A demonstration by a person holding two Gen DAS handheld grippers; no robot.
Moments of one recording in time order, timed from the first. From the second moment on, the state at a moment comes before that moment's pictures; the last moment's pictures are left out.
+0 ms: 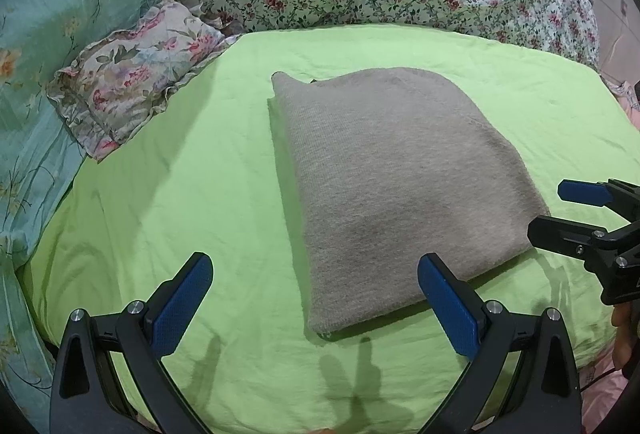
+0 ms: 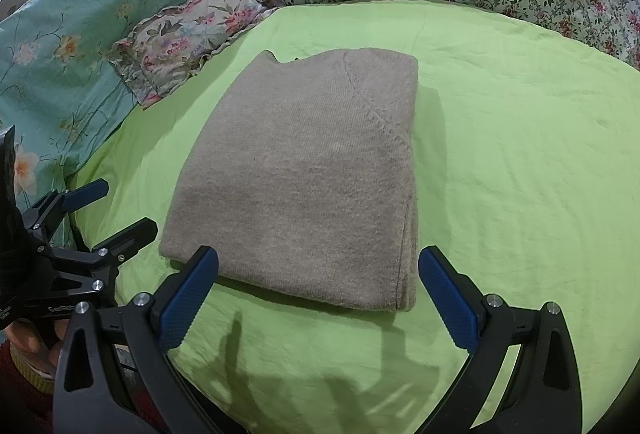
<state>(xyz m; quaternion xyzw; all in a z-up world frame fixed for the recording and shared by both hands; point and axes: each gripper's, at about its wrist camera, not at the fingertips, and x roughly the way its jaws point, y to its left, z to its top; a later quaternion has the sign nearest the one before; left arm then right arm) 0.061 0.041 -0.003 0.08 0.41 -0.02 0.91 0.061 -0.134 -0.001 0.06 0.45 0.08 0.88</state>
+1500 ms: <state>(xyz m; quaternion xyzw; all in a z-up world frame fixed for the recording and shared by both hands) 0.067 0.045 0.000 0.08 0.40 -0.03 0.91 0.064 -0.128 0.006 0.05 0.45 0.09 0.89</state>
